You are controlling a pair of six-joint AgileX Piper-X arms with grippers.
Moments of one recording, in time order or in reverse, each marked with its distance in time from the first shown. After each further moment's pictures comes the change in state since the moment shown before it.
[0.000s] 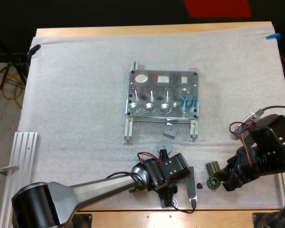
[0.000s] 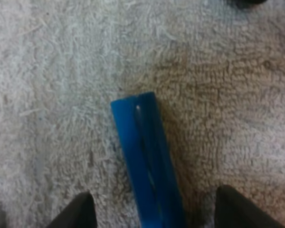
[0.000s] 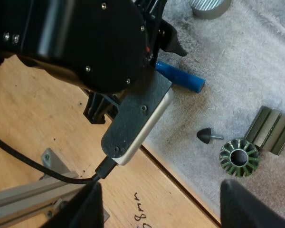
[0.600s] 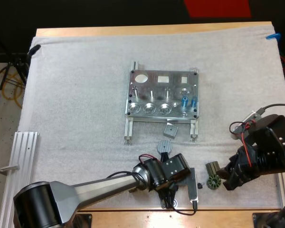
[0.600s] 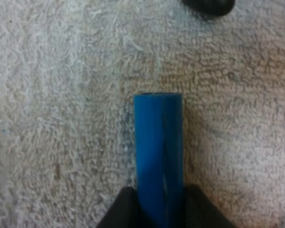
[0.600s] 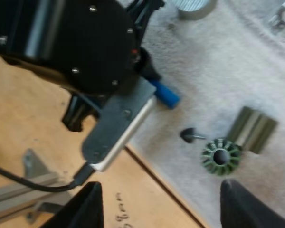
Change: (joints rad) left arm -0.003 0.011 -0.005 0.011 0.091 -0.013; right arm 0.000 0.000 0.000 0.000 0.060 -0.019
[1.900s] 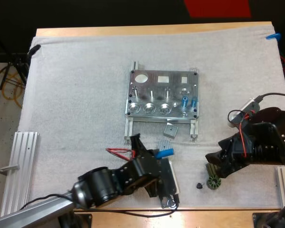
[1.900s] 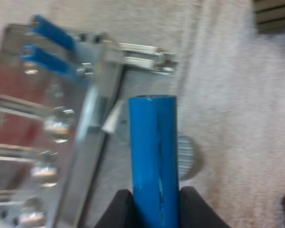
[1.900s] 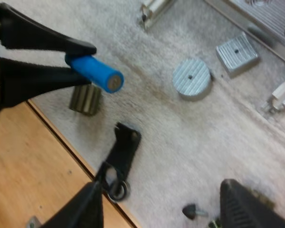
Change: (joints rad) left arm 0.007 -0.582 0.000 0.163 -0.363 0.000; right arm 0.000 0.002 0.000 -0.212 -0.027 0.034
